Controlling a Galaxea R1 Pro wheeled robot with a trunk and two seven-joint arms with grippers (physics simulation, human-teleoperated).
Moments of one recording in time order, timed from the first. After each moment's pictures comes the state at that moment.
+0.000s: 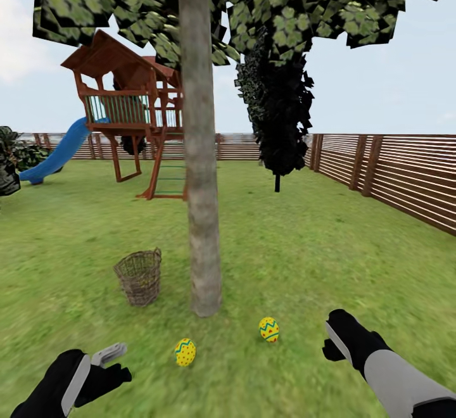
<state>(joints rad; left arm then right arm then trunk) -0.38 0.14 0.25 -0.81 0.20 0.93 -0.04 -0.72 -0.14 0.22 -0.39 -0.08 0.84 -0.18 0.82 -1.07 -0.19</state>
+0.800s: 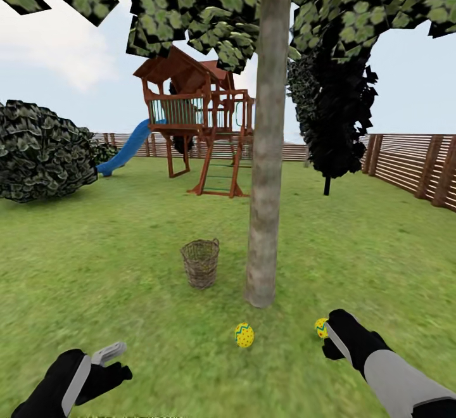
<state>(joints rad) -0.38 0.14 0.25 -0.81 0.20 0.91 -0.04 -0.72 -0.14 0.22 -0.39 -0.08 0.82 -0.19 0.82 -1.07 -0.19</state>
